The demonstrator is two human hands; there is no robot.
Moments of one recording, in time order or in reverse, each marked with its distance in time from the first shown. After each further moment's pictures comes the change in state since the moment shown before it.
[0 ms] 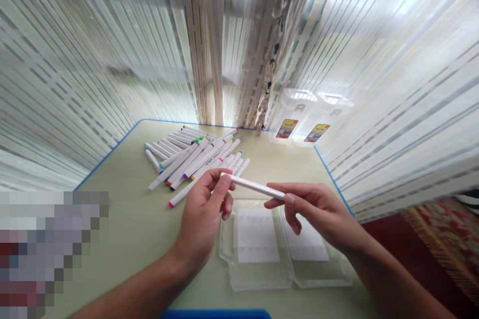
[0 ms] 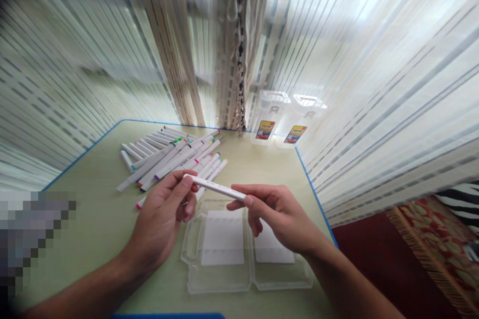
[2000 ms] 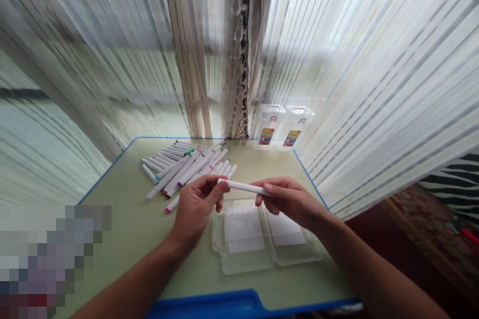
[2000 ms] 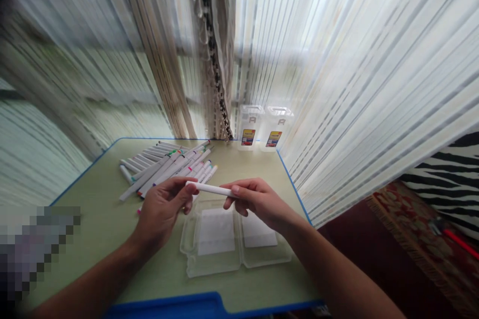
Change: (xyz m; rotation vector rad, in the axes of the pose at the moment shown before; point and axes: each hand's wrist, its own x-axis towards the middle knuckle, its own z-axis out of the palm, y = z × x) left_hand 0.007 0.007 -0.006 0.140 -0.119 0.135; right_hand 0.009 0.002 -0.002 0.253 -0.053 0.078
